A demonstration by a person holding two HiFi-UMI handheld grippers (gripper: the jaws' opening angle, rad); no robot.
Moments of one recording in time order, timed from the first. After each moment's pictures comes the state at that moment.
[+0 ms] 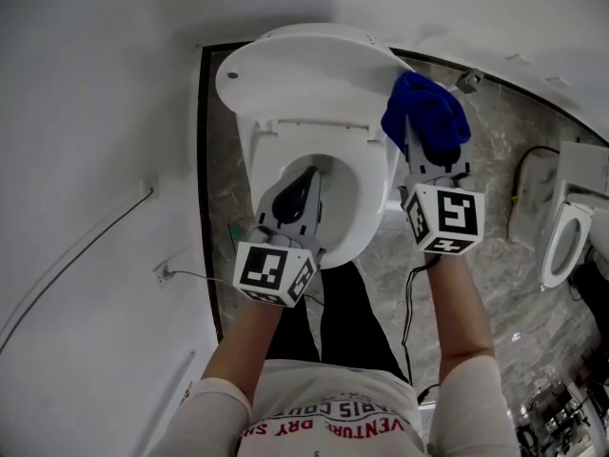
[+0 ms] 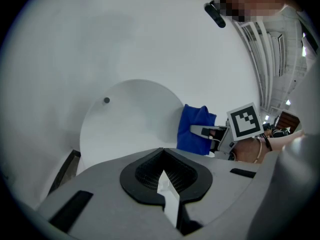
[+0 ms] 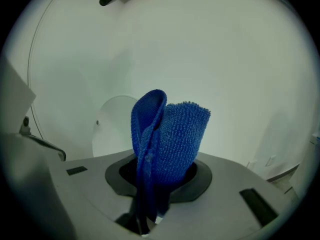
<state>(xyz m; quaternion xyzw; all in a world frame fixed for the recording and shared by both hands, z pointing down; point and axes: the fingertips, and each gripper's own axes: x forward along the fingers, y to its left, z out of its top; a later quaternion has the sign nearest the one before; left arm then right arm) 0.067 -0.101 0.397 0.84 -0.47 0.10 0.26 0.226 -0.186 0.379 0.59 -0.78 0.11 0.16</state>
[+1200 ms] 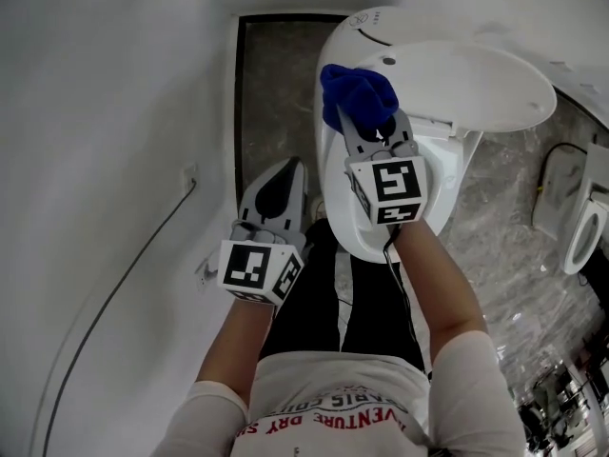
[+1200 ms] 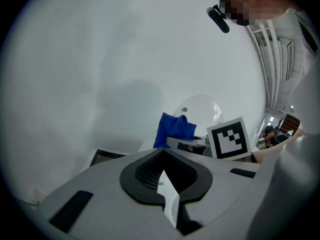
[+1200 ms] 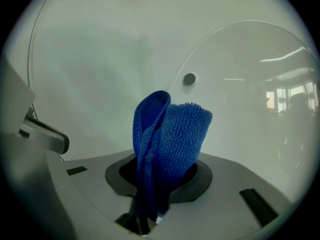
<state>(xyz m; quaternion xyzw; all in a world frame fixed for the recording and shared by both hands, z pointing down) -0.169 -0.136 0.436 0.82 -0.49 0.12 0.28 -0.090 -0.226 0.476 0.49 -0.84 0.16 0.17</state>
